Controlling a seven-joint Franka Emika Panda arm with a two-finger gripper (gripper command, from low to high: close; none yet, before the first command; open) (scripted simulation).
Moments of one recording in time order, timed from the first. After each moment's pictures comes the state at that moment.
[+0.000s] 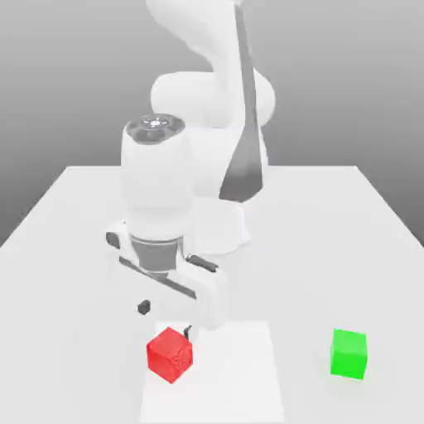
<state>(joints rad) -0.19 0.17 0.03 -2.69 -0.01 2.86 1.29</state>
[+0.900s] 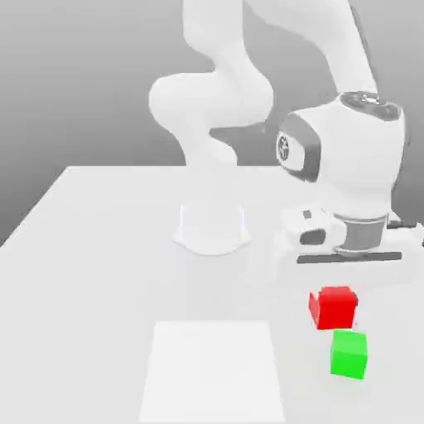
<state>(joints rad) 0.24 0.08 0.26 -2.59 -0.05 2.67 1.15</state>
